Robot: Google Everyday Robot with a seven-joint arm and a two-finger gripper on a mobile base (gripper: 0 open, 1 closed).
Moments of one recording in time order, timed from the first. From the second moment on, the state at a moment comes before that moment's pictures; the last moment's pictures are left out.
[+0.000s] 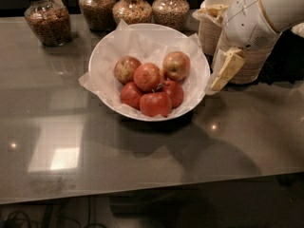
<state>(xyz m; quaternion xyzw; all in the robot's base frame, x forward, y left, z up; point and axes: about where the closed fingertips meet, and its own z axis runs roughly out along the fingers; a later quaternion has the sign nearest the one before) 0.534 -0.118 0.979 -0.72 0.58 0.04 0.37</state>
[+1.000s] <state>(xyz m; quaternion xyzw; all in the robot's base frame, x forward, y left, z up) 0.563 -0.116 0.971 -0.74 0.58 0.03 0.35</state>
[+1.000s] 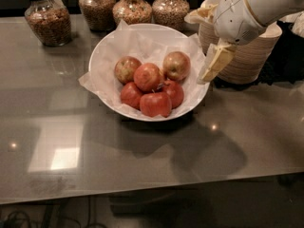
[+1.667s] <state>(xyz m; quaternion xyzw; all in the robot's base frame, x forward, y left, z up) 0.584 -0.122 0.952 -0.74 0.59 0.04 0.34</state>
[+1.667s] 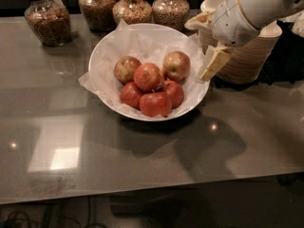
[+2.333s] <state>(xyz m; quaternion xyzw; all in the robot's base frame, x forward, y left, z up) 0.598 -0.115 0.936 -0.74 0.59 0.05 0.32</state>
